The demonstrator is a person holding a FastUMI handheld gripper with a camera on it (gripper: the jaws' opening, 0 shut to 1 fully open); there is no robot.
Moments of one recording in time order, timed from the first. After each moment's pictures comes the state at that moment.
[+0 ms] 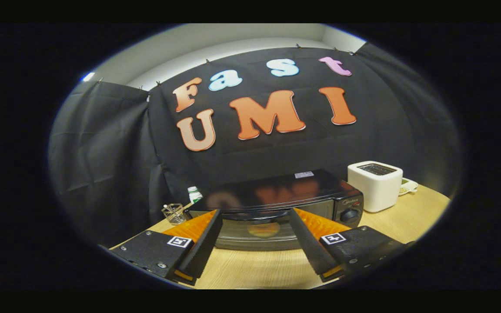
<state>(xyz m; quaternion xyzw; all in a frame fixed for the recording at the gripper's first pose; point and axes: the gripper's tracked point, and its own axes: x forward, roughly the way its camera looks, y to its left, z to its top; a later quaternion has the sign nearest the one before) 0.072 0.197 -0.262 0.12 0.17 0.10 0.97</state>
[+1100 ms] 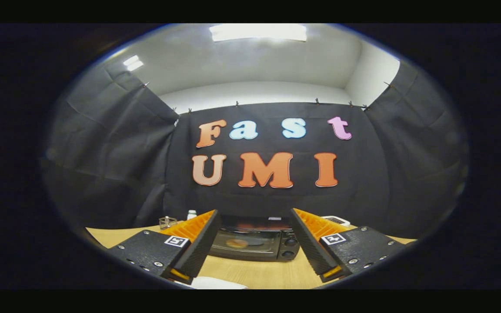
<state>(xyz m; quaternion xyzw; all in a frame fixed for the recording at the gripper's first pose) -0.054 0.122 -0.146 0.00 -0.03 0.08 1.00</state>
